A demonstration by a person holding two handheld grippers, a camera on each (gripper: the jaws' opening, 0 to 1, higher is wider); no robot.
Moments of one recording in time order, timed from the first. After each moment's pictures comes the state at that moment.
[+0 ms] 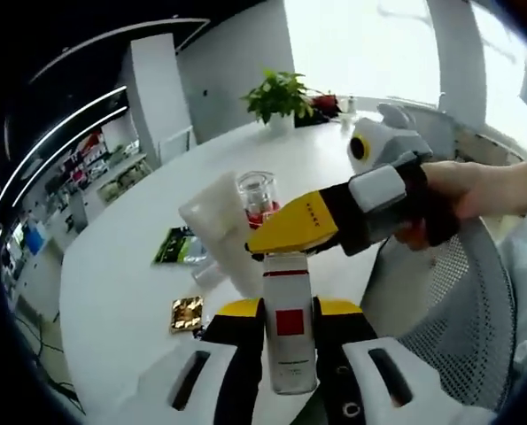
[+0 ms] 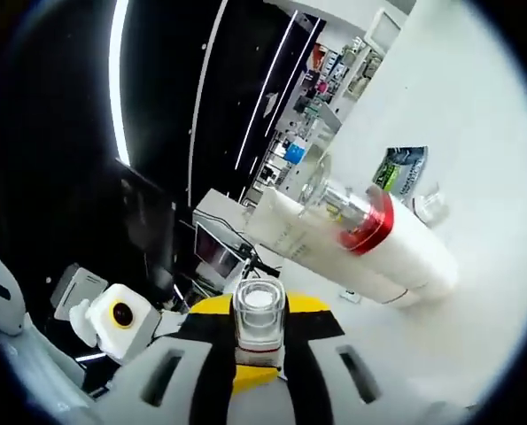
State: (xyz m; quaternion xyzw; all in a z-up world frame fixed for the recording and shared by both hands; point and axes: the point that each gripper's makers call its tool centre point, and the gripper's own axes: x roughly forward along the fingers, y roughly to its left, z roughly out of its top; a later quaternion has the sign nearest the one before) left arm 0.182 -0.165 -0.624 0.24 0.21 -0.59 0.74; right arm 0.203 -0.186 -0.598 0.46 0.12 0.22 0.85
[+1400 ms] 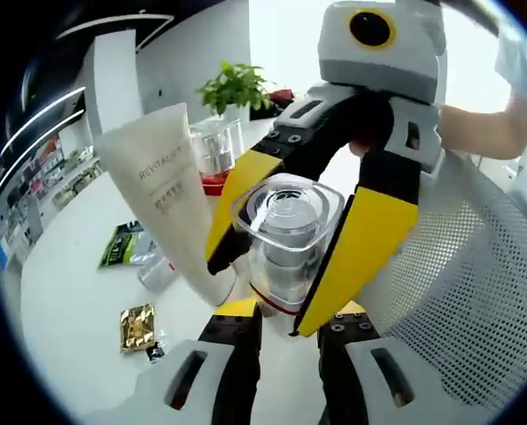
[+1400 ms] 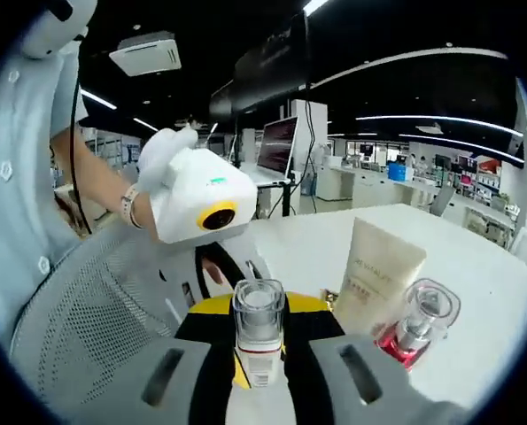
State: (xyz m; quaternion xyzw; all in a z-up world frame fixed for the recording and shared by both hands) left arm 0.177 -0.194 -0.691 0.23 0.23 -0.68 0.66; right arm 0.194 -0.152 -0.620 -0.09 0.13 0.42 0.89
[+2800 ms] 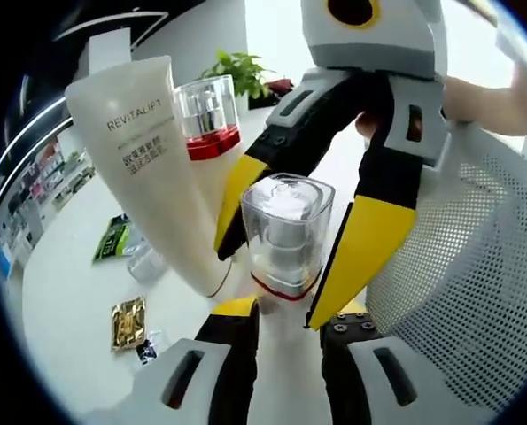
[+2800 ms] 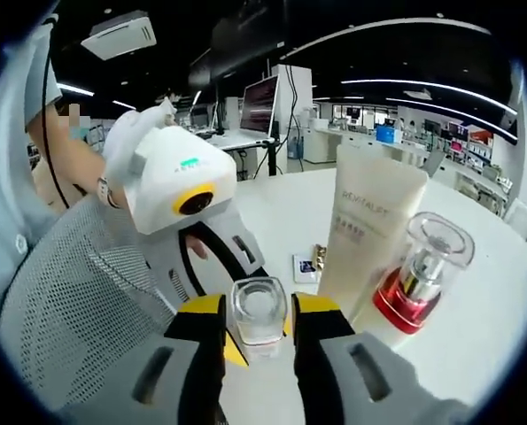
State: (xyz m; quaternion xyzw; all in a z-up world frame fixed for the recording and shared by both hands) left arm 0.180 -0.193 -0.715 0.26 0.22 -0.67 0.66; right arm 0.193 -0.171 -0.657 -0.10 0.22 0.38 0.89
